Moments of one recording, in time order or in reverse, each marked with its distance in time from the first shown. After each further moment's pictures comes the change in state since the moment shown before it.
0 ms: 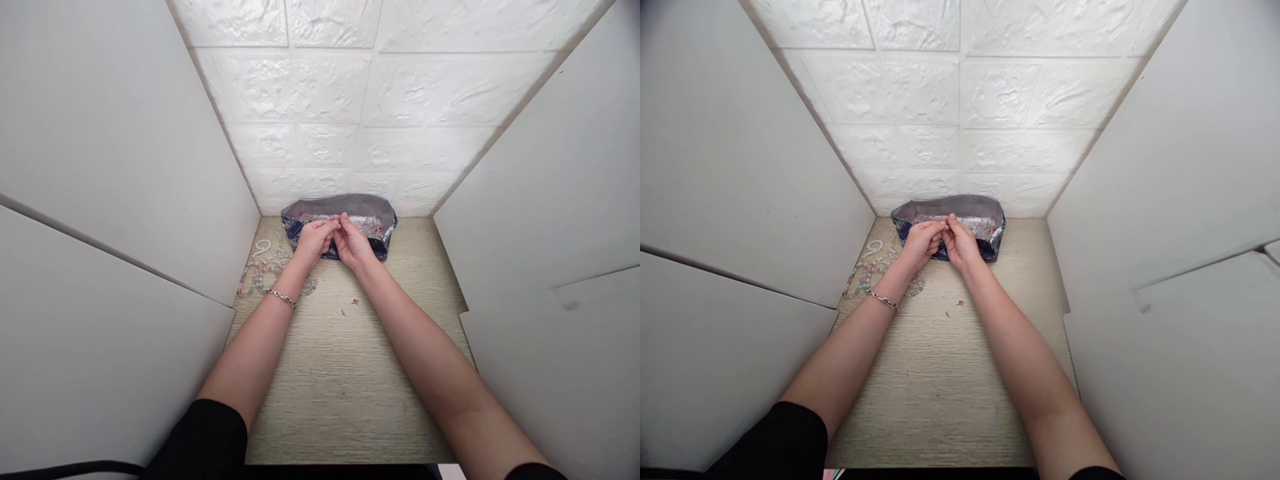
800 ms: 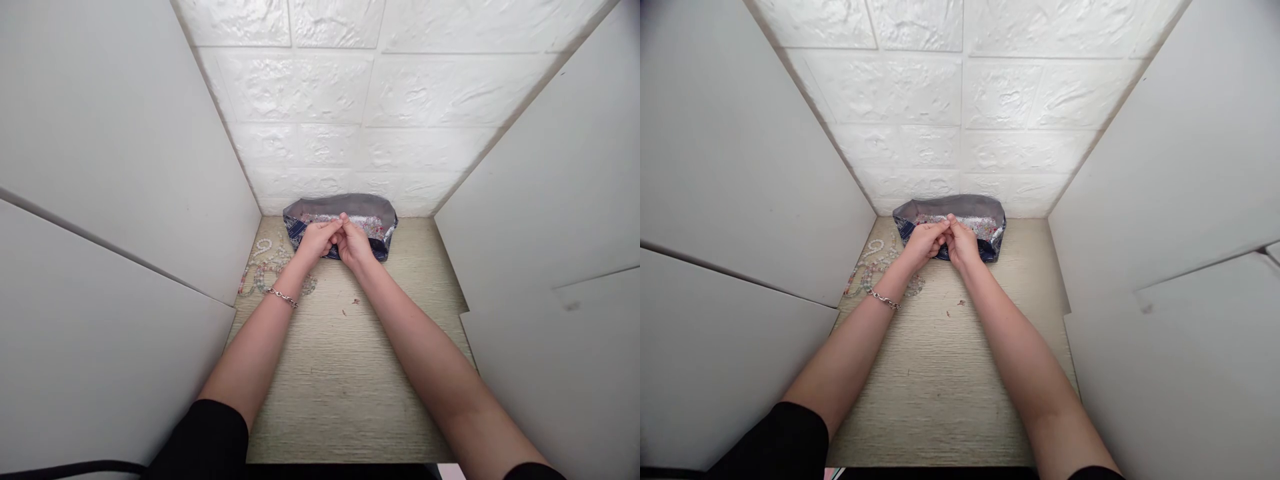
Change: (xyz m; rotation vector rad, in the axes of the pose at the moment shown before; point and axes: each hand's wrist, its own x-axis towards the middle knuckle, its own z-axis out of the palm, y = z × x) left_hand -0.001 0.003 0.001 0.122 -0.018 -0.074; right_hand -0.005 0.000 0.007 -0.184 0.021 -0.046
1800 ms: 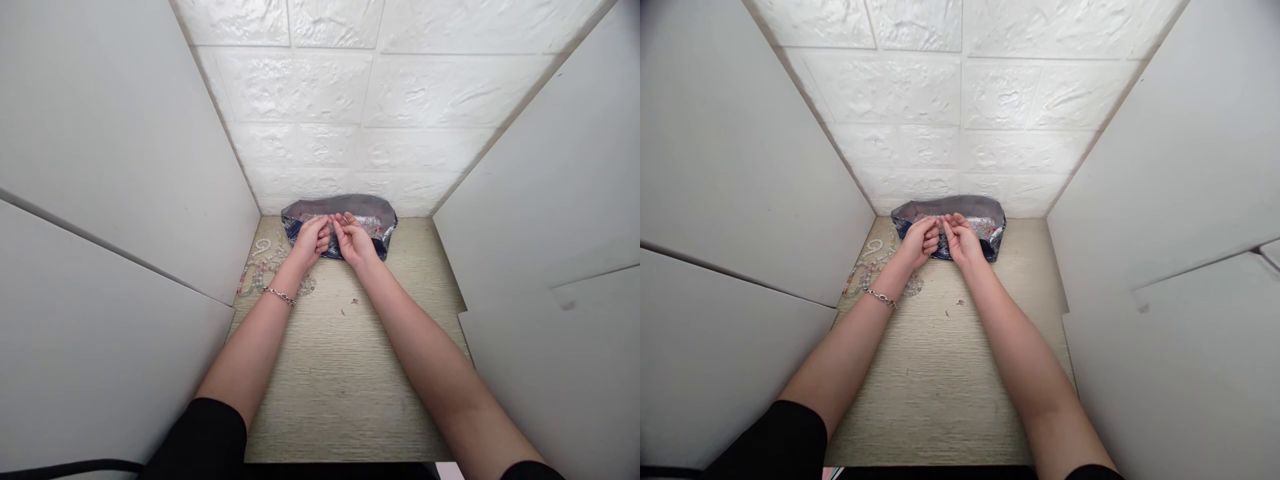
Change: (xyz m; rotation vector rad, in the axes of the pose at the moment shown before) left_hand 0.004 -0.001 -0.009 -0.327 -0.082 0.020; right_hand 0.004 -0.008 -0.007 0.246 0.085 0.067
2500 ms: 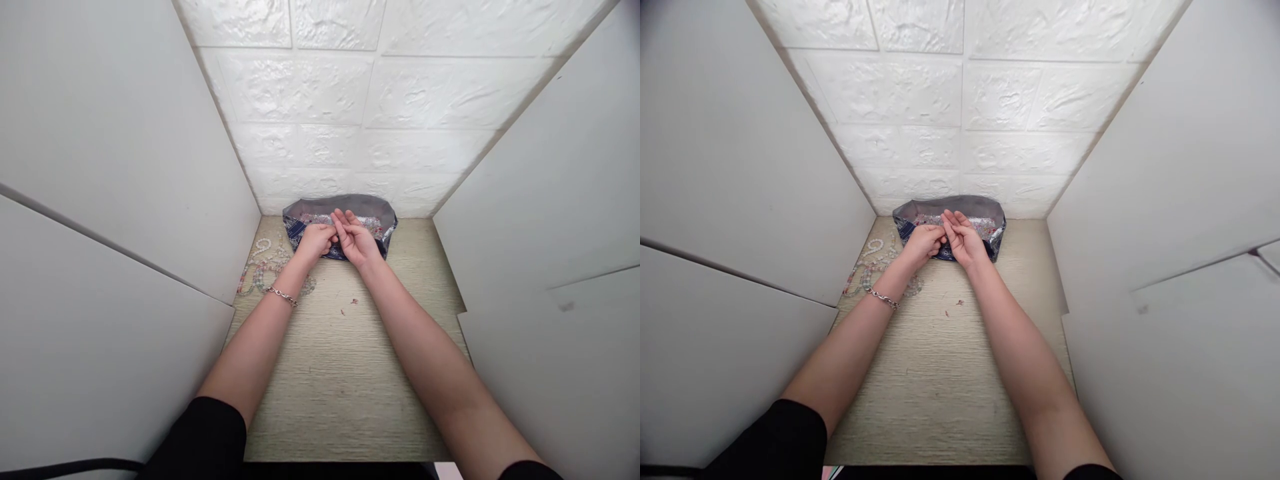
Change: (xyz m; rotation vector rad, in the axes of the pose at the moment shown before) left_hand 0.005 -0.006 0.005 0.385 0.160 -0.056; right_hand -0.001 -0.009 -0.004 -0.022 -0.125 0.093
